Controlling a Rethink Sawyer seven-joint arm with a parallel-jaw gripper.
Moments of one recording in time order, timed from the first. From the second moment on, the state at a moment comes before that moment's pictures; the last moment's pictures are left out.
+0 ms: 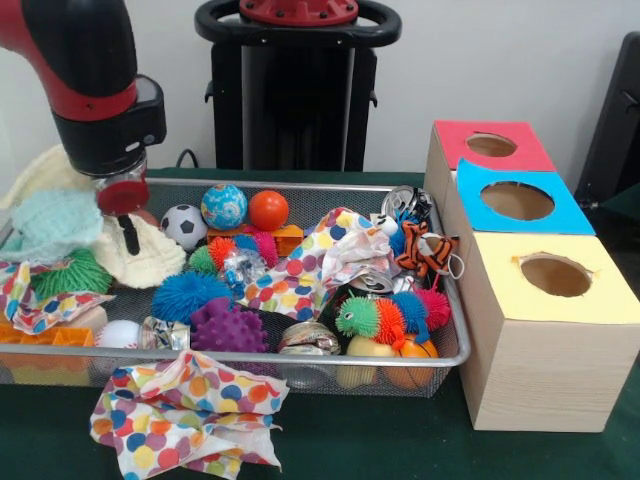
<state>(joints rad) -0.60 -0.47 -0.05 1.56 -0.13 0.64 2.37</state>
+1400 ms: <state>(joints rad) -0.51 -0.64 -0.07 1.57 -0.11 0.65 2.37</state>
